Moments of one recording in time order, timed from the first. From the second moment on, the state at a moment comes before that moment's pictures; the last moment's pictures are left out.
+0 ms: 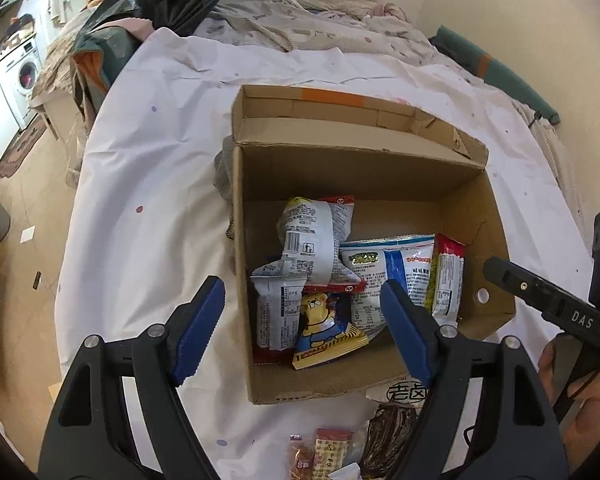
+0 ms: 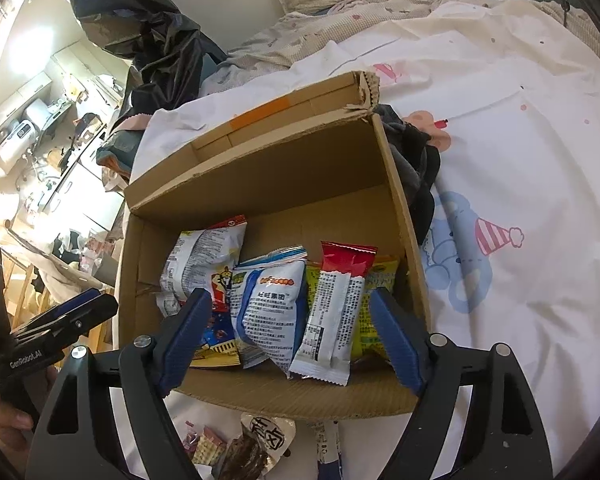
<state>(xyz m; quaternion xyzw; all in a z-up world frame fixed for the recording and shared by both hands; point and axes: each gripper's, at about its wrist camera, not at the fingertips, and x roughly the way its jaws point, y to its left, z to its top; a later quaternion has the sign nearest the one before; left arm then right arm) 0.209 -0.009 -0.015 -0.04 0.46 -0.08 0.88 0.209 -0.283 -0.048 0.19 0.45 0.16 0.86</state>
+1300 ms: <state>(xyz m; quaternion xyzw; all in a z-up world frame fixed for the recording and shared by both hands) 0.132 0.010 -0.128 -0.10 0.64 -0.07 0.76 0.105 -0.279 -0.048 0.26 0.46 0.17 0.83</state>
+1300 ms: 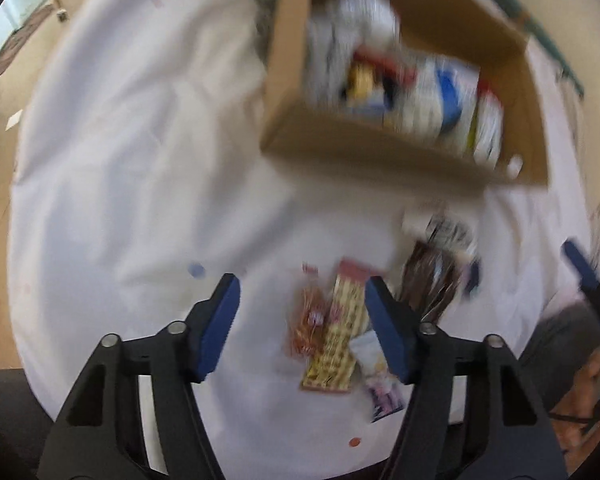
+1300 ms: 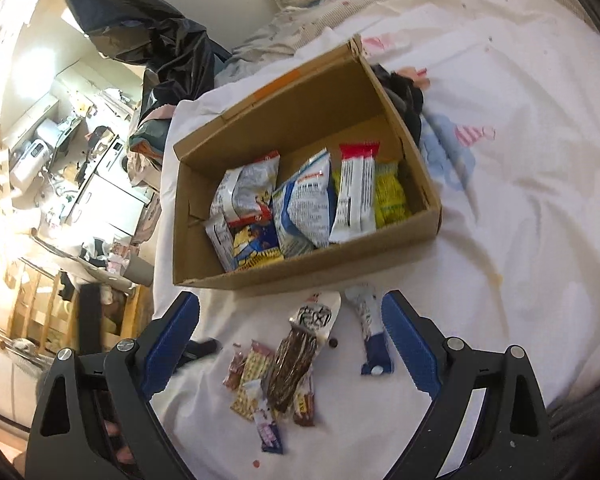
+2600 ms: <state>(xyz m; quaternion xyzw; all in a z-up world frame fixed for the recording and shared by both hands) 0.119 0.009 -0.091 -0.08 0.59 -0.04 0.80 0.137 -0.212 -0.136 0.26 0.59 0.20 0.74</state>
